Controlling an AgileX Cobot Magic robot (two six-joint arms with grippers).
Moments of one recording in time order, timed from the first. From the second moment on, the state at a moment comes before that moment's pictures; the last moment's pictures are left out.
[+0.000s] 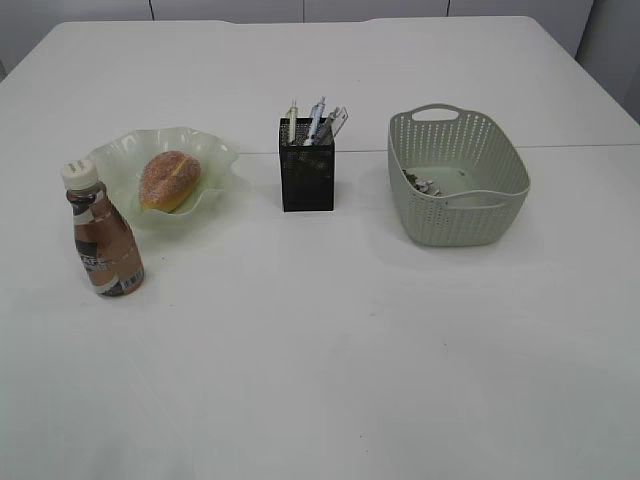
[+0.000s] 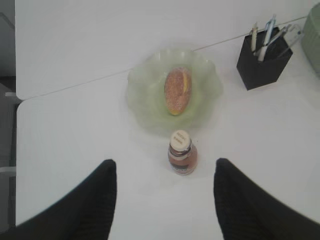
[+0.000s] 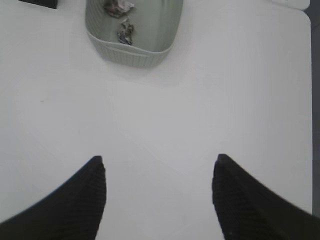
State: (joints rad) left arm -0.37 1.29 -1.72 0.19 1.26 -0.09; right arm 0.34 1.14 -1.33 -0.26 1.25 0.14
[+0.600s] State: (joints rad) left arm -0.37 0.97 -1.63 -0.07 1.27 -0.06; right arm 0.35 0.55 -1.32 -0.20 1.27 -0.05
